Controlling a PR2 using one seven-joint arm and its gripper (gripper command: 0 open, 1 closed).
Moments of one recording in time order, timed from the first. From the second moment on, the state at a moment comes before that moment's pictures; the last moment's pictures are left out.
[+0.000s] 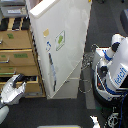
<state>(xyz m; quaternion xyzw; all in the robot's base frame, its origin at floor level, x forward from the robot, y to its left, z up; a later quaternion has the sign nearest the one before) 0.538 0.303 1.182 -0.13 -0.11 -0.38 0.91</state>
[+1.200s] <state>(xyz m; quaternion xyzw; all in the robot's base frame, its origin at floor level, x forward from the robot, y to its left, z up) 0.821 0.053 0.947 -0.07 0.04 -0.28 0.96</state>
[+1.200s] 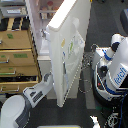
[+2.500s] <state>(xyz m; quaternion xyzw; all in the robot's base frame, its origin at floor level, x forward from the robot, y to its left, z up) 0.395 -0.124 1.327 -0.27 -0.15 -0.73 0.61</state>
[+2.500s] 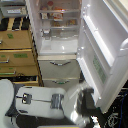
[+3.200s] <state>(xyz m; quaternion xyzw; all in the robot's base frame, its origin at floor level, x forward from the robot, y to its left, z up) 0.200 -0.133 1.427 -0.44 -0.13 -0.78 0.42</state>
